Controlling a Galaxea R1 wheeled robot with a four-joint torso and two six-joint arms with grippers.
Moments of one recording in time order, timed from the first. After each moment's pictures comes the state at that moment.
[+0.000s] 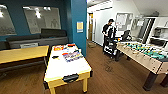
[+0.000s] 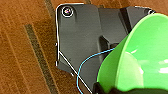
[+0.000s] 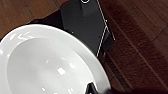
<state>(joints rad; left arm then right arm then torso) 1.57 2.83 -2.57 0.15 -0.16 -0.20 -1.63 2.67 -2.33 0.03 0.18 0.08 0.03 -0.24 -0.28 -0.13</state>
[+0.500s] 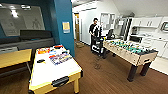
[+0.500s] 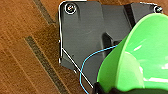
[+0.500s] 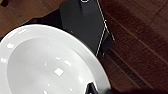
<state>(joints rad) 1.58 2.88 -2.65 0.15 -0.15 -0.20 -1.63 2.70 -2.36 0.02 0.18 0.08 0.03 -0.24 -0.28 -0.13</state>
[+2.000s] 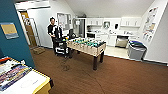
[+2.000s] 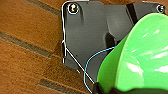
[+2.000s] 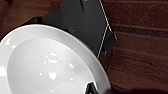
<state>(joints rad) 1.59 2.86 -2.65 0.15 -0.15 -0.20 -1.63 2.73 -2.40 0.02 0.18 0.08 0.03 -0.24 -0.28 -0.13</state>
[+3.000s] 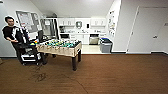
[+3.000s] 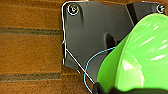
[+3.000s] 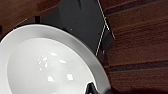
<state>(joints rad) 1.58 2.86 -2.65 0.15 -0.15 -0.19 -1.63 2.73 -2.42 0.02 0.18 0.09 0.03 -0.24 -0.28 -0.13</state>
